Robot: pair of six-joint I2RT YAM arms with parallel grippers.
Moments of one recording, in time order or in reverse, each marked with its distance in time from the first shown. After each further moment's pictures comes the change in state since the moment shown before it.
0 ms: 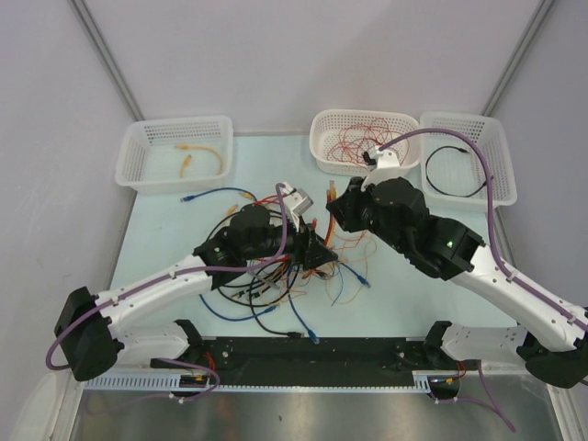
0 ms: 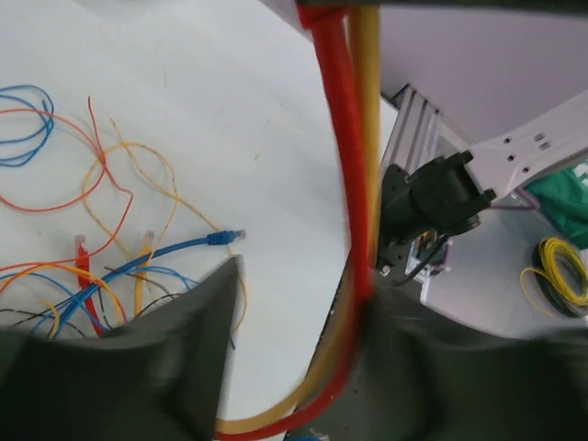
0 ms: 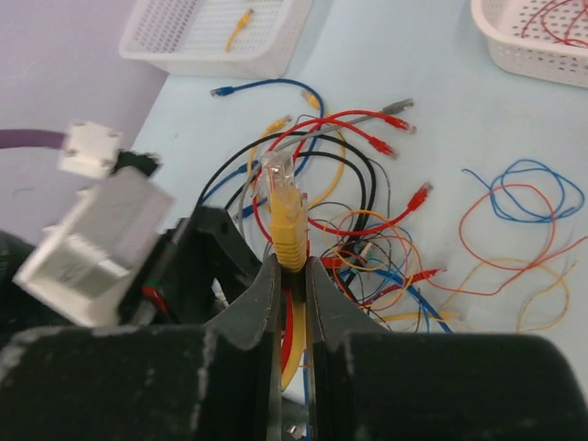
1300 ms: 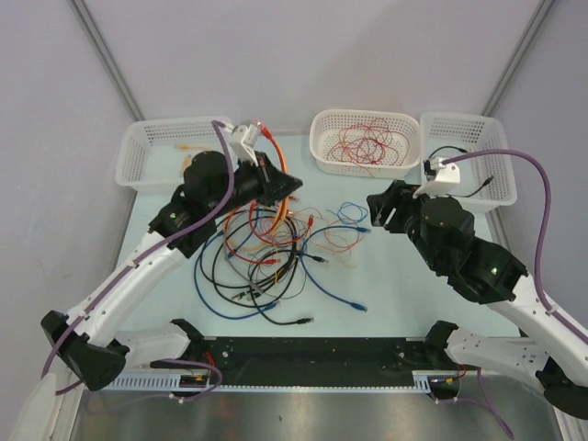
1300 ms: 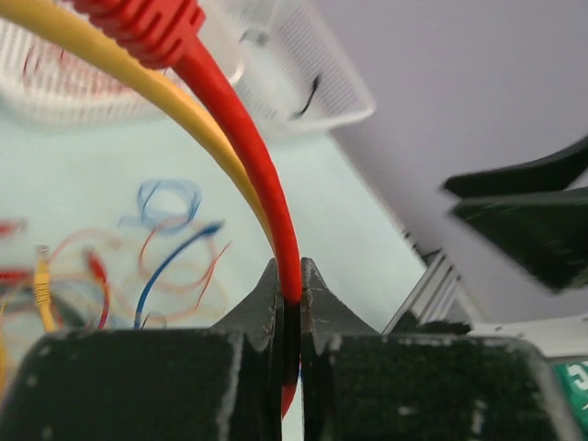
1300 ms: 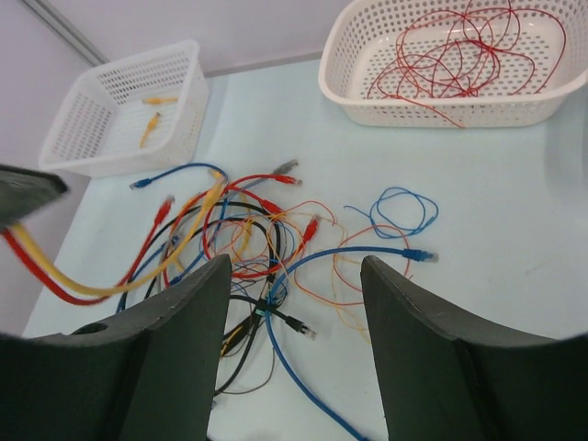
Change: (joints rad) left arm 0.228 0.003 0.486 -0.345 -0.145 -0.130; right arm -0.075 -0.245 -0.130 -0.014 0.238 -0.021
